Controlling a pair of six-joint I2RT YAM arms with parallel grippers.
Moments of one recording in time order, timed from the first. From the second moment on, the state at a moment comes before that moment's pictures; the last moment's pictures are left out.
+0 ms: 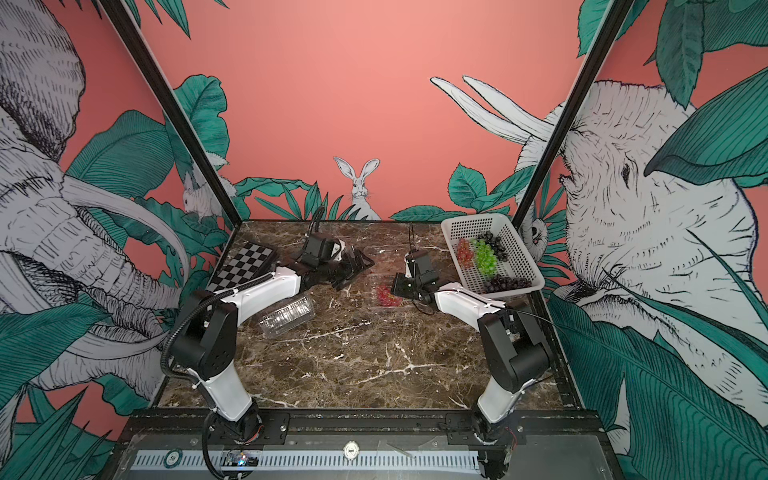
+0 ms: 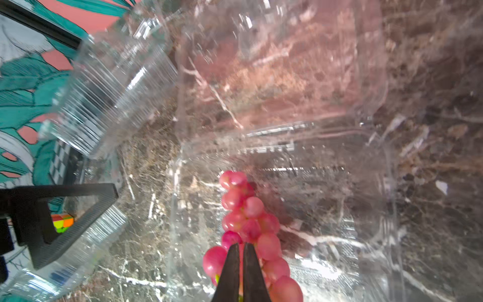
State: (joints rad) left arm -0.52 1.77 1.23 -0.17 0.41 -0.95; right arm 0.49 1.68 1.01 -0.12 -0.20 0.61
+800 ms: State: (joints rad) left arm -0.52 1.87 1.23 -0.16 0.43 -0.95; right arm 0.45 1.78 1.00 -0.13 -0.08 0.51
